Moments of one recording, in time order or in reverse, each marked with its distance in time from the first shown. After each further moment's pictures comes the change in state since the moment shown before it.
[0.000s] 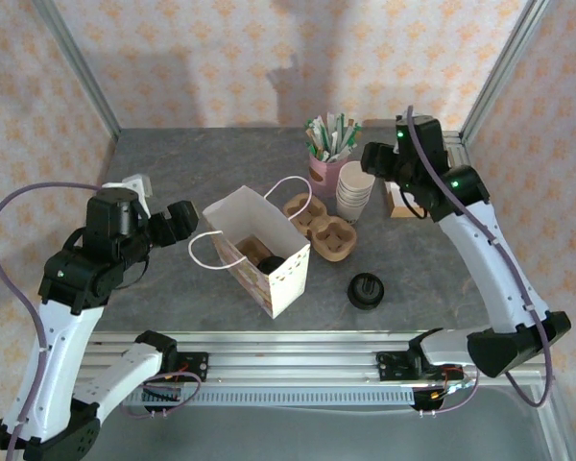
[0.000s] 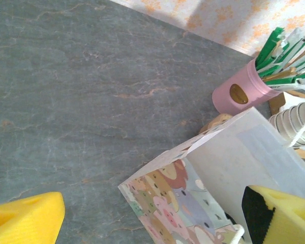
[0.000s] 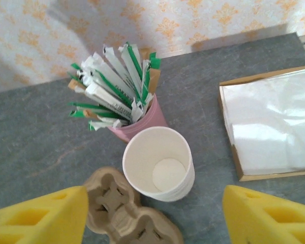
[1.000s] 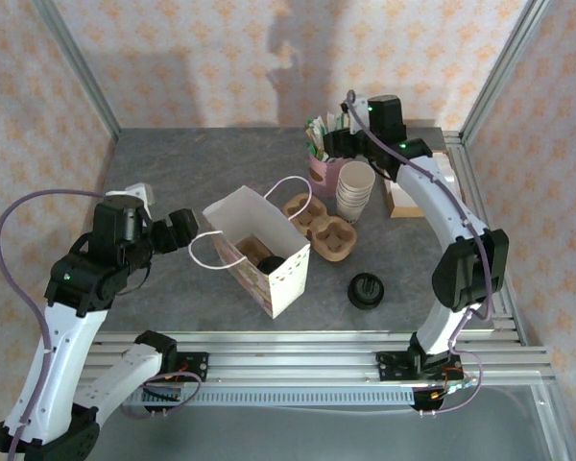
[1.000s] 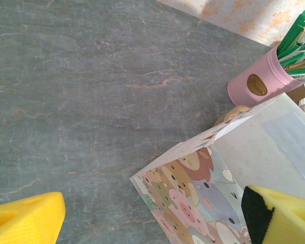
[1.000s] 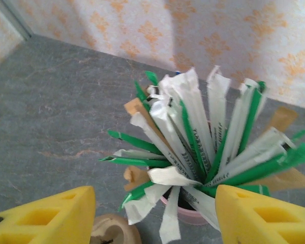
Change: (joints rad) left arm 0.000 -0.027 -0.069 0.001 -0.026 0.004; right arm -0.056 0.422 0.074 0.393 -0.412 -0.454
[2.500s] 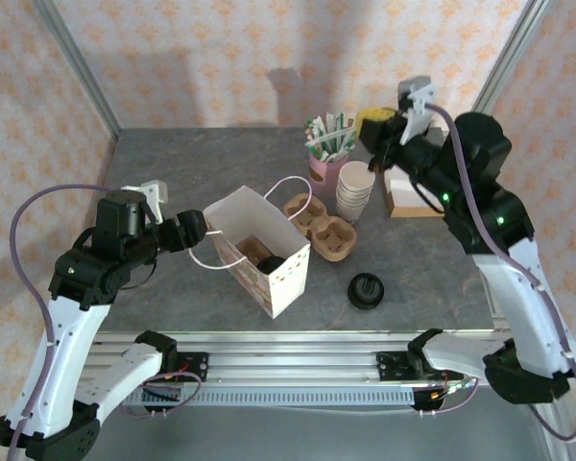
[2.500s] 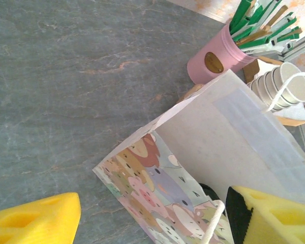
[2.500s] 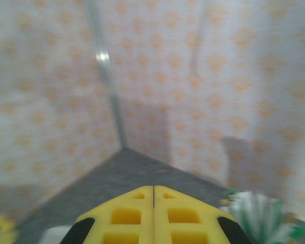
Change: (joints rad) left arm 0.000 0.027 0.003 0.044 0.194 0.022; right arm 0.260 -0.595 0.031 -0.066 0.060 0.128
